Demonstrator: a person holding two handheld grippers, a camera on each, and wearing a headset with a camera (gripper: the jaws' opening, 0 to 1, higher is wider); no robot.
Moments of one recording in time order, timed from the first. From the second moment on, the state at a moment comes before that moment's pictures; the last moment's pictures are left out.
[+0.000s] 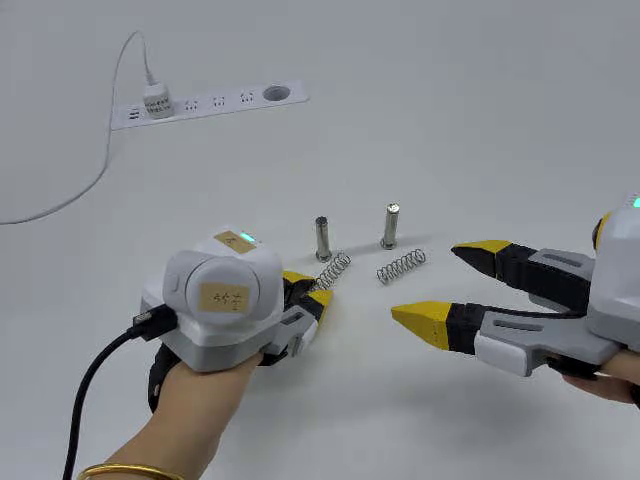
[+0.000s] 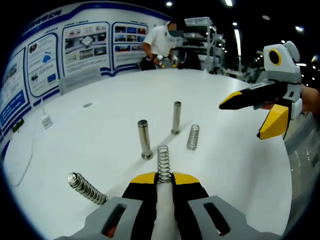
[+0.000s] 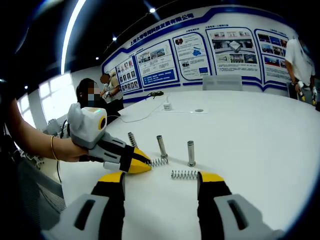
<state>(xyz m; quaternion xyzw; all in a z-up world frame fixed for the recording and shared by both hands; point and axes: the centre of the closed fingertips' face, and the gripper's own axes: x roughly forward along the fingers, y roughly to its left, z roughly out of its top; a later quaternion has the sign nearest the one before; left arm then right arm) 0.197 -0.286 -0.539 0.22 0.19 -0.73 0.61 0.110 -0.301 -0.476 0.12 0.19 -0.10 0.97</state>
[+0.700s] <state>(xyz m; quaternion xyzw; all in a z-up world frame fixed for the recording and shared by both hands) 0.192 -0.272 -0.519 0.20 0.16 -0.75 0.61 0.114 -0.302 -0.466 0.18 0.17 -0.12 0.96</state>
